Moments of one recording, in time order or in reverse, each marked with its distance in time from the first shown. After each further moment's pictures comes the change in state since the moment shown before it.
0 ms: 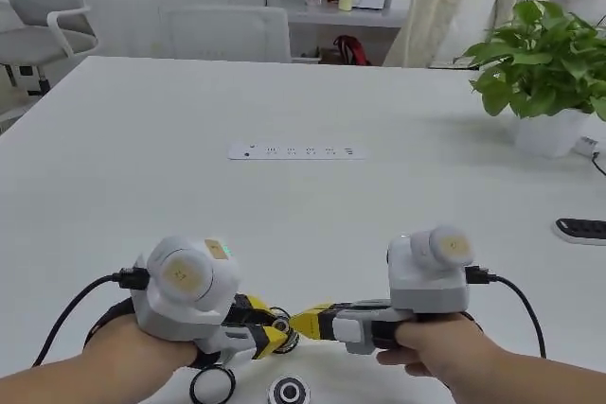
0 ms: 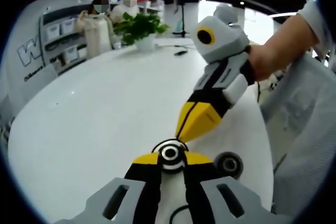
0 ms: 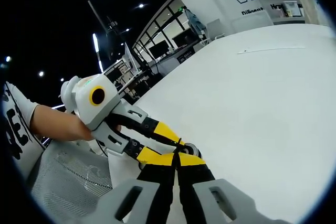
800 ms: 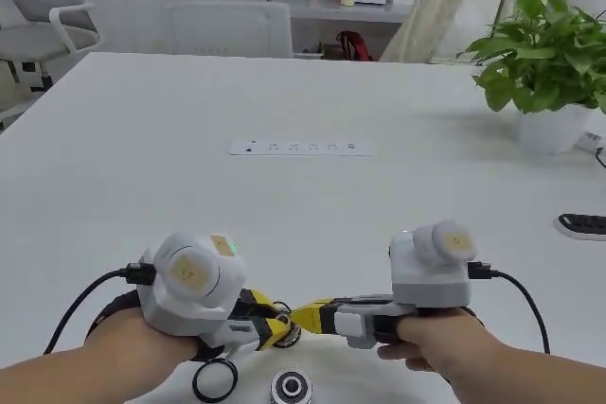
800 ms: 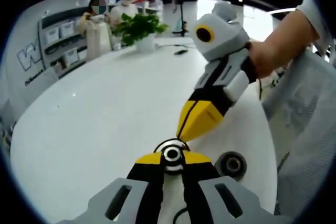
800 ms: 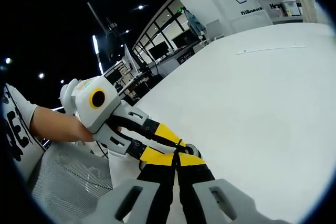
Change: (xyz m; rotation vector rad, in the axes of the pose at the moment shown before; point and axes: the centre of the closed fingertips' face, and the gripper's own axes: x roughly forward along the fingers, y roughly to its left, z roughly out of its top) left arm 0.002 0.002 0.001 0.028 0.002 0.017; right arm -0.001 -0.002 0.002 0.012 -0.010 -0.003
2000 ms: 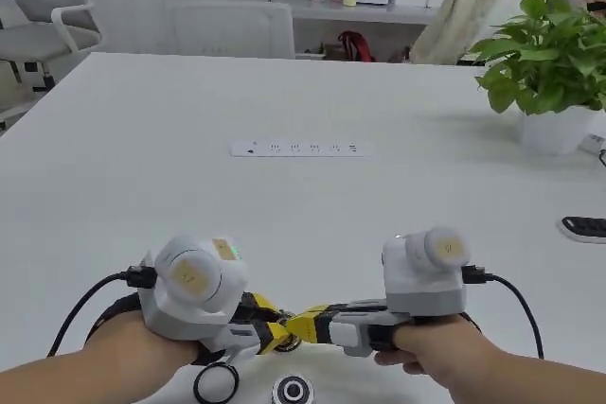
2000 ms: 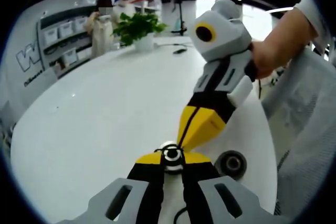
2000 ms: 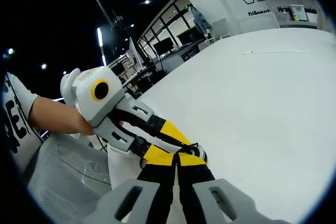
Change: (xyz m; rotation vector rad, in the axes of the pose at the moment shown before) left arm 0.000 0.001 0.000 0.007 0.008 -0.005; right arm 0.007 0.010 -0.004 -0.093 0.038 0.012
